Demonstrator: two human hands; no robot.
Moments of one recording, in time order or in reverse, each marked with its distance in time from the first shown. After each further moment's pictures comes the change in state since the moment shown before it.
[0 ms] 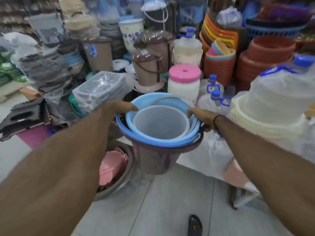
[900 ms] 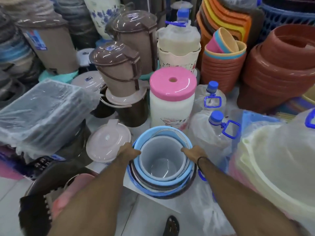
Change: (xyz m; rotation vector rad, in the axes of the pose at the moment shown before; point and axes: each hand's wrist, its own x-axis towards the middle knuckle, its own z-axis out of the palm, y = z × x) left_hand 0.323 0.067 0.158 0.263 0.091 -0.115; right_hand 0.336 0.054 -0.025 -0.136 0.077 0.197
